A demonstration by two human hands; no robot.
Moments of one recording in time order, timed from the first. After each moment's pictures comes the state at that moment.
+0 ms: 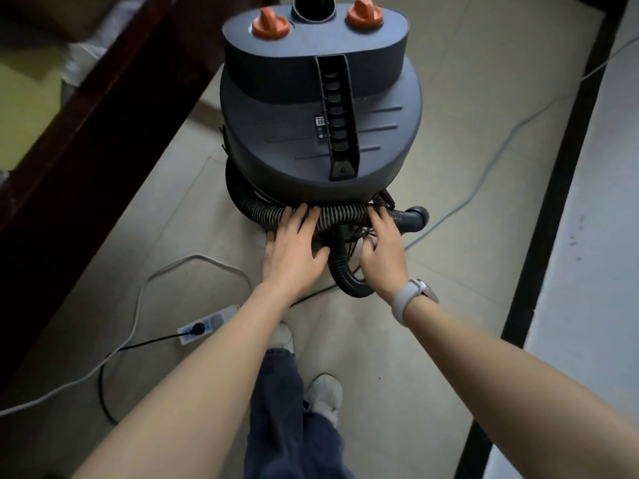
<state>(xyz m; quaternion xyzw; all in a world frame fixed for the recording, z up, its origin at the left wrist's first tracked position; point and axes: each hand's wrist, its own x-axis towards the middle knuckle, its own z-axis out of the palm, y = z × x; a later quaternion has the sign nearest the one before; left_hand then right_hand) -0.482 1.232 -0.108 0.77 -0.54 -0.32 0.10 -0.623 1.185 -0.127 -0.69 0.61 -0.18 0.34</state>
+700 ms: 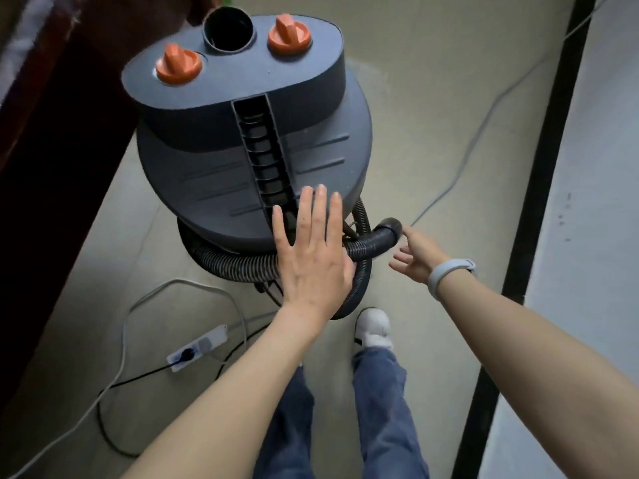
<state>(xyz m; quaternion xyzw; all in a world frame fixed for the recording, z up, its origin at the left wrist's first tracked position) -0.551 1.155 -0.090 0.73 -0.68 -0.01 0.05 -0.719 1.069 -0.167 -0.09 0.76 -0.17 0.62</state>
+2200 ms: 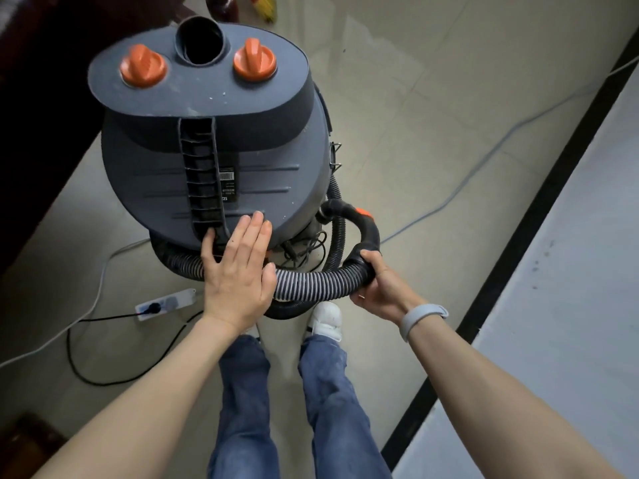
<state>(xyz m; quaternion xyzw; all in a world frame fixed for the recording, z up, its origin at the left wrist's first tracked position) -0.570 1.164 -0.100 0.78 -0.62 -0.01 0.06 -0.769 1.058 -0.125 -0.04 0.62 -0.05 0.78</state>
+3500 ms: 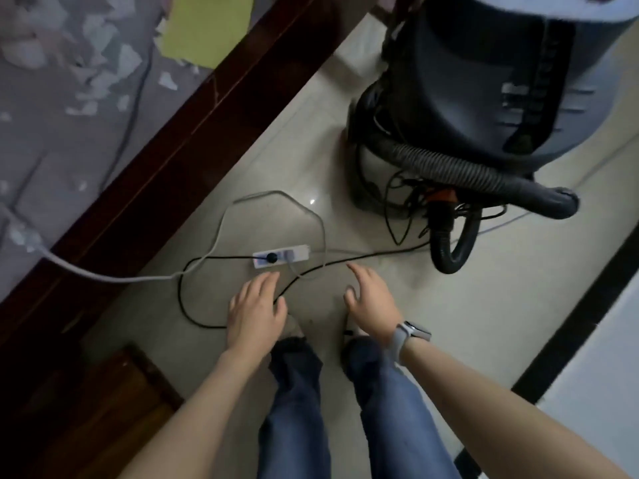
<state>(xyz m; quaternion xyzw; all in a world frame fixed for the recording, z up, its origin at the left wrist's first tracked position) -0.354 1.507 -0.115 0.86 -0.39 -0.31 0.05 -0.507 1.382 -0.126 -0.75 0.47 0.14 0.43</state>
